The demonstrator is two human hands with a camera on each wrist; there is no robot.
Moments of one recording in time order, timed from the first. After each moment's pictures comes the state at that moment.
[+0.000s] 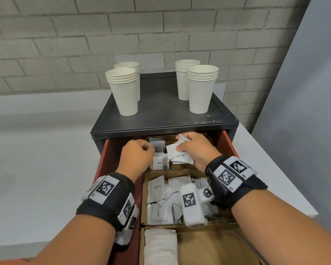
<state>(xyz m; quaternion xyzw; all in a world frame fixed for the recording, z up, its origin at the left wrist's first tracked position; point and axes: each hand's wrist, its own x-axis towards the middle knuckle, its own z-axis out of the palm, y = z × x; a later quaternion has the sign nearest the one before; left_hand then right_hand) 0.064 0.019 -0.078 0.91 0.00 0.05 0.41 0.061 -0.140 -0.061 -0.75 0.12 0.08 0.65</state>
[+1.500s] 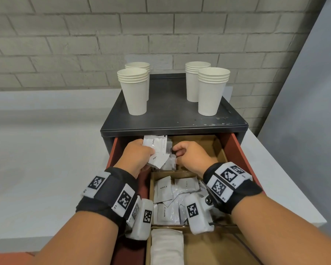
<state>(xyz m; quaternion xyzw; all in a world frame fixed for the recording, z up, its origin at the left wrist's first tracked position) 0.065 0.029 -0.065 0.77 0.14 -0.09 0.61 0.067 -0.123 -0.083 -0.91 0.01 0.07 0.42</state>
